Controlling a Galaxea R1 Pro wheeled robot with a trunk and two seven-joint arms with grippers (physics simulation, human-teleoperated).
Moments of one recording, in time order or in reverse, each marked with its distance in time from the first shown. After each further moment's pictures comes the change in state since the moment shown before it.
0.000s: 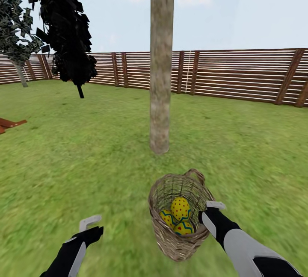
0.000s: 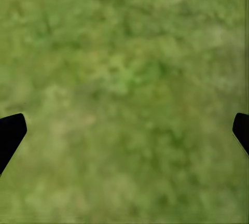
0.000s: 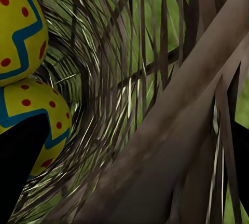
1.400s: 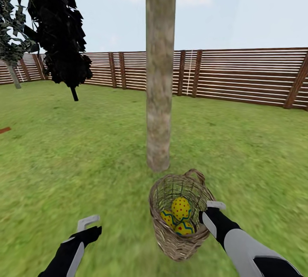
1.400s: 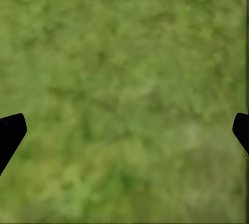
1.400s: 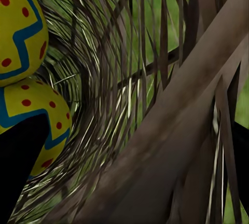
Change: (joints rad) left arm 0.000 0.012 0.001 -0.001 0.000 0.000 -0.001; right arm 0.000 -0.003 0.001 0.000 0.000 0.000 0.000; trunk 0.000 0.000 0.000
